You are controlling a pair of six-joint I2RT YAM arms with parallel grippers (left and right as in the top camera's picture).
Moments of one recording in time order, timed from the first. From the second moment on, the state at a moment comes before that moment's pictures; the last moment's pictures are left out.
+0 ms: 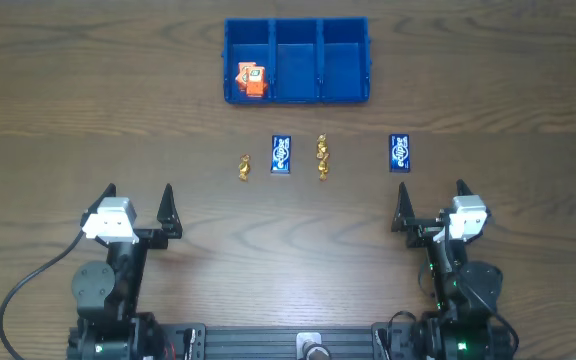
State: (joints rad) left arm 0.01 0.01 0.02 -0.11 0.10 -0.10; right arm 0.01 0.01 0.01 -0.07 -0.06 0.06
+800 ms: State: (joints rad) left arm 0.01 0.01 0.02 -0.11 0.10 -0.10; right arm 0.01 0.02 0.02 -0.09 -0.07 0.06
